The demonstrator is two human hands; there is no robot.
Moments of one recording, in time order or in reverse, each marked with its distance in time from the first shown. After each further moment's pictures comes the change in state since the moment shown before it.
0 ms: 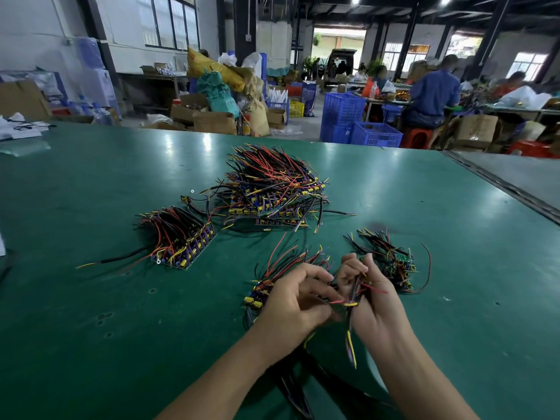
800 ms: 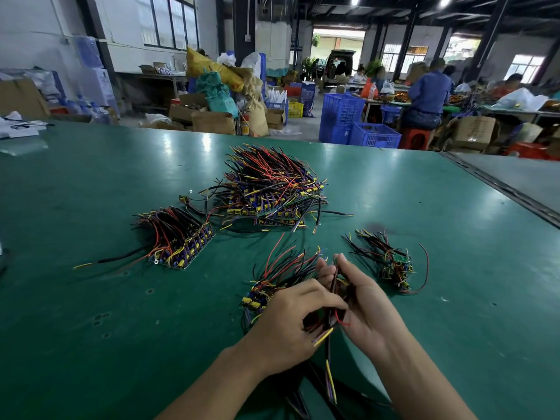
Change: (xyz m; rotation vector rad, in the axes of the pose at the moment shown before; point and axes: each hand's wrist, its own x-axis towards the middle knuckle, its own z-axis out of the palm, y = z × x) left_hand -0.003 -0.002 -0.006 0.542 -0.061 0.498; right_hand -0.009 0.002 0.001 -0.353 0.059 0.315
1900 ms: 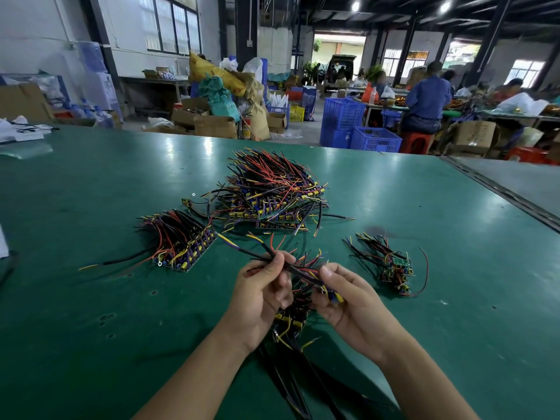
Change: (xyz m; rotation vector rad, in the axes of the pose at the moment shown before) left_hand 0.014 -0.004 -0.026 -1.138 0.429 -0.595; right_hand -0.011 0.005 -0.005 -0.544 -0.177 -0.209
